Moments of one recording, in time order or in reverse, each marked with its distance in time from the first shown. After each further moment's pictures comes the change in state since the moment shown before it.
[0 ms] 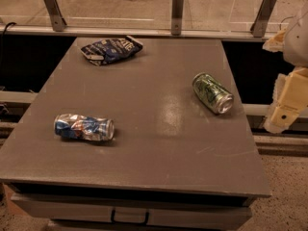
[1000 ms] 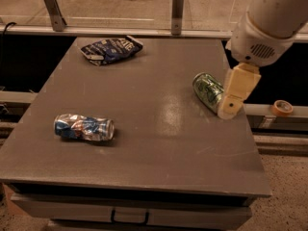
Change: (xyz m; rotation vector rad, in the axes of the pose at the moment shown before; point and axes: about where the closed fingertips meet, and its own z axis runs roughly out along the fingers) arm -0.055 -0.026 0.047 -0.011 0.004 0.005
